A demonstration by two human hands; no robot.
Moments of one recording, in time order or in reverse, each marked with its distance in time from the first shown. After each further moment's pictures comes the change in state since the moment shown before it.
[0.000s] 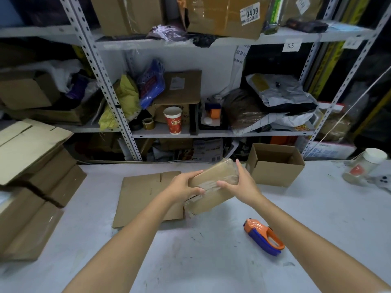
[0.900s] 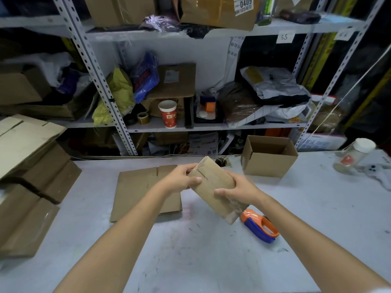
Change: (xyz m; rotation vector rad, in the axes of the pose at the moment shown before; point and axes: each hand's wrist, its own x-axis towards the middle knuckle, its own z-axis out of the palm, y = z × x) left_hand -0.010 0.015 -0.003 -0.216 -0.147 -0.026; right_hand -0.033 0.003 -0.005 -0.151 -0.216 -0.006
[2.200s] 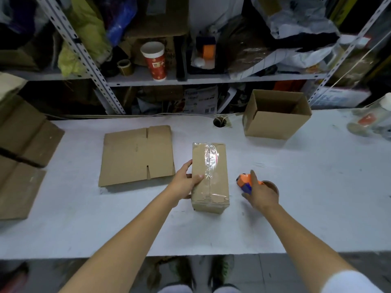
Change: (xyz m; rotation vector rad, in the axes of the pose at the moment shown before) left_hand 0.011 -0.091 0.092 -0.363 0.125 -0.389; right_hand -0.008 0.174 0.055 -0.603 -0.003 0.439
